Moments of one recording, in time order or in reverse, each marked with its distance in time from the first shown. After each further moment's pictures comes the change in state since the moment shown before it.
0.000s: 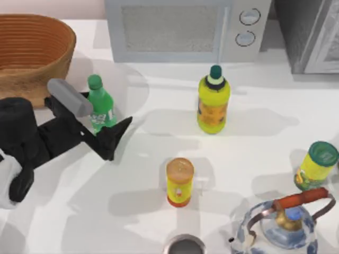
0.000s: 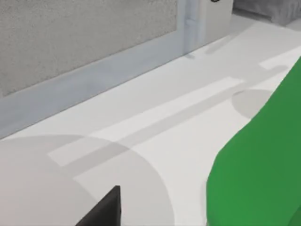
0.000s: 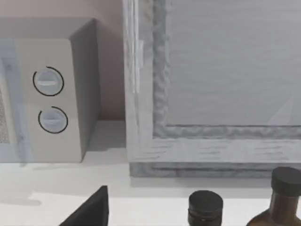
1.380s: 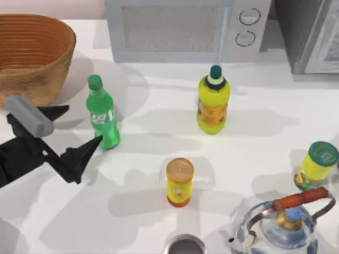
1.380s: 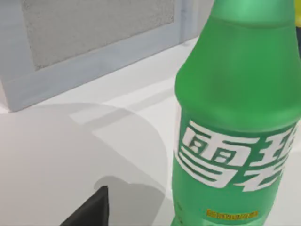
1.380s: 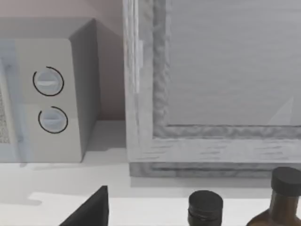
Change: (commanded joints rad) left arm 0.175 -0.214 -0.210 -0.042 0.154 0.061; right arm 0.000 0.000 0.000 0.000 0.000 0.000
